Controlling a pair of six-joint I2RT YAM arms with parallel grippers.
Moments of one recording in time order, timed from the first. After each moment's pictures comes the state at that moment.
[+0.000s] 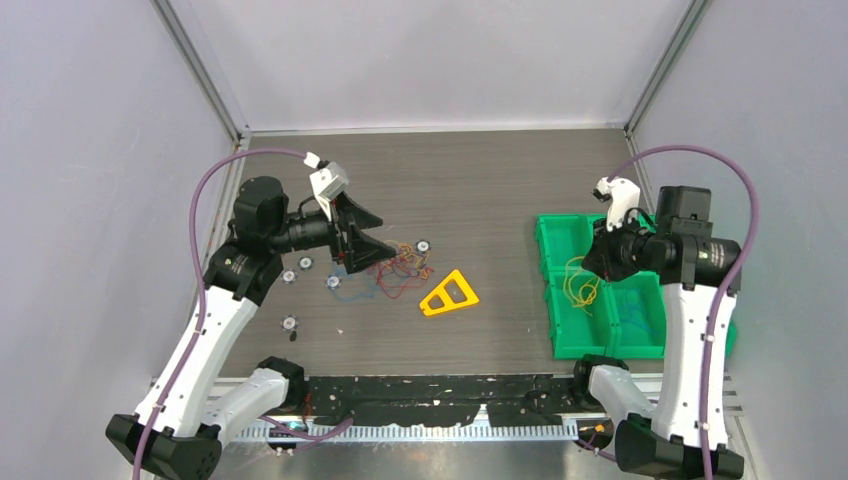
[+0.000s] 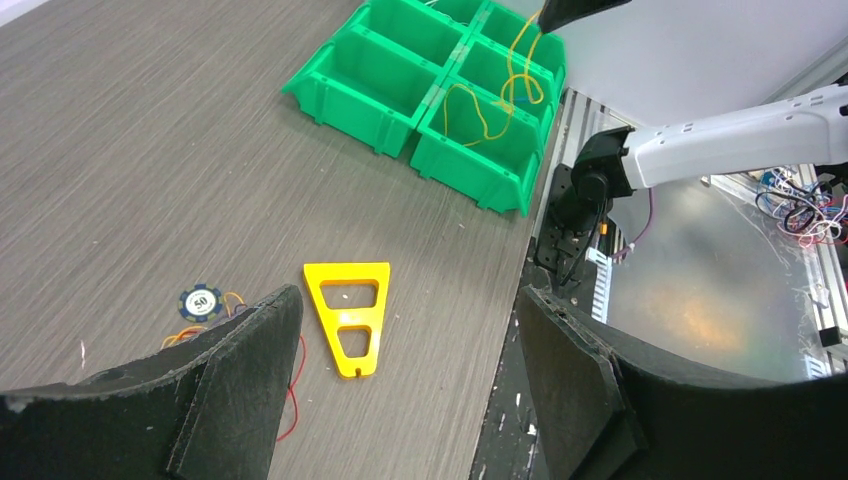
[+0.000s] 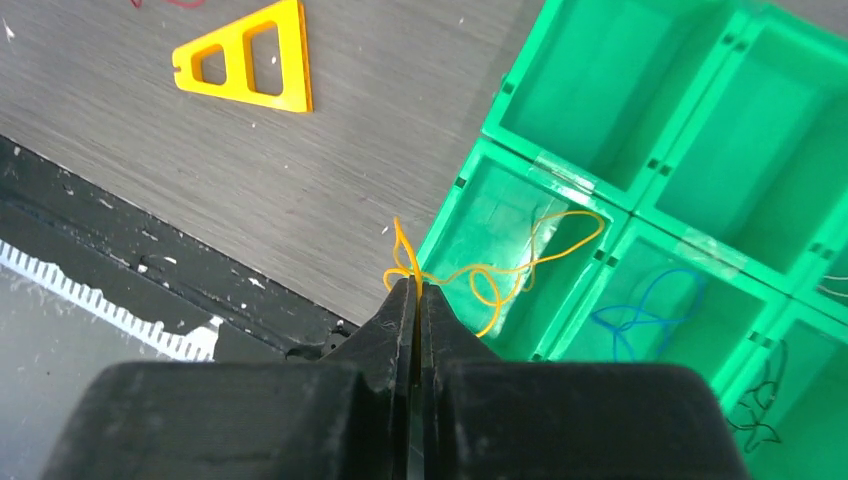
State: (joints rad) left arm -0.33 0.94 1.06 -0.37 0.92 -0.10; right arm -0.20 0.95 1.38 -1.38 -0.50 -0.45
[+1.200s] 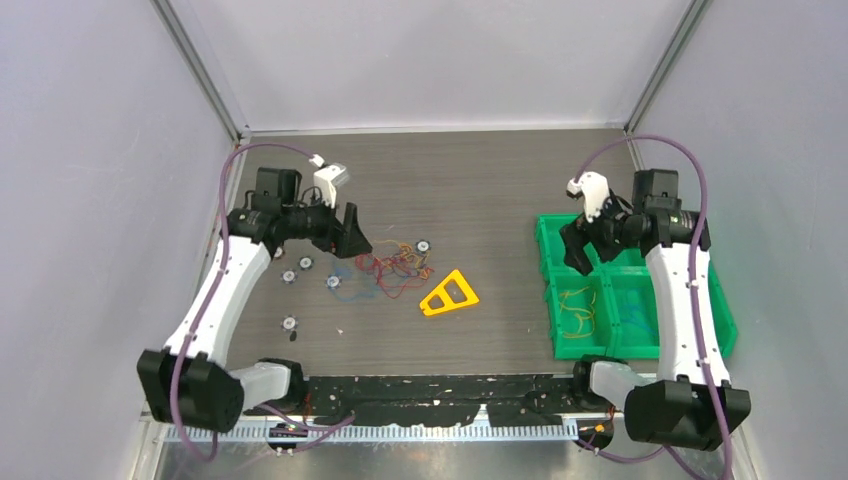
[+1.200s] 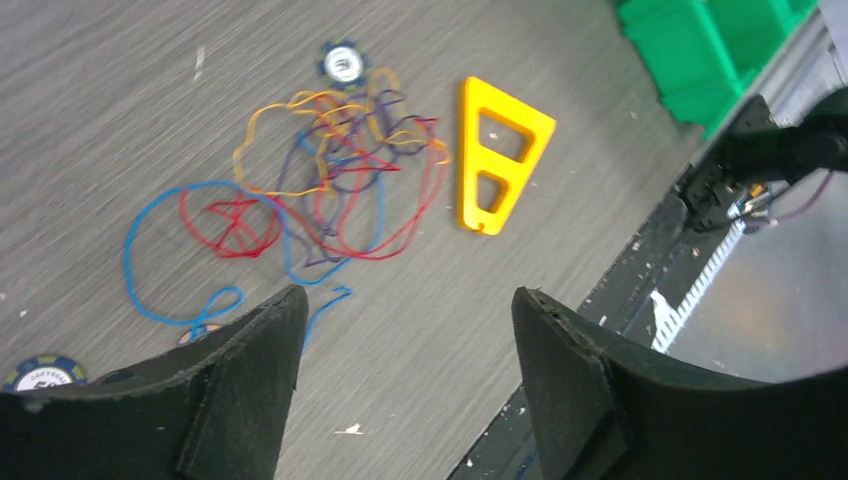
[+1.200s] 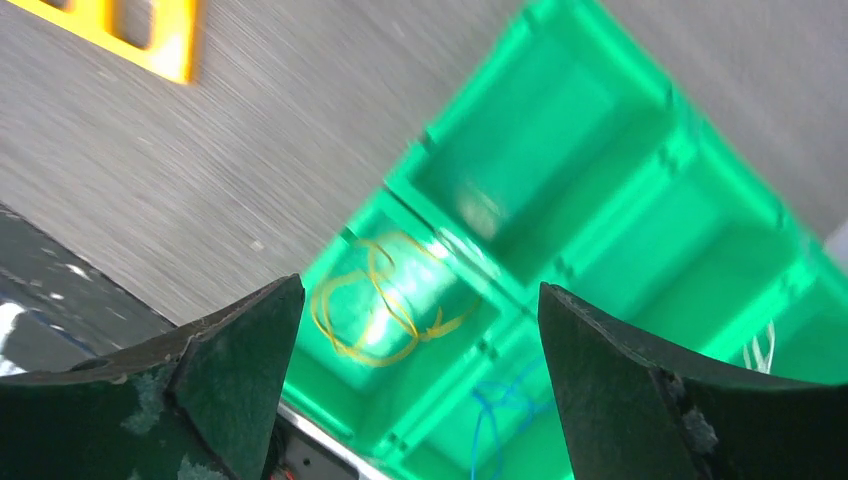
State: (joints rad) left arm -0.19 1.17 1.12 -0.76 0.70 0.12; right arm -0.18 1.10 1.15 -1.11 -0.43 -0.78
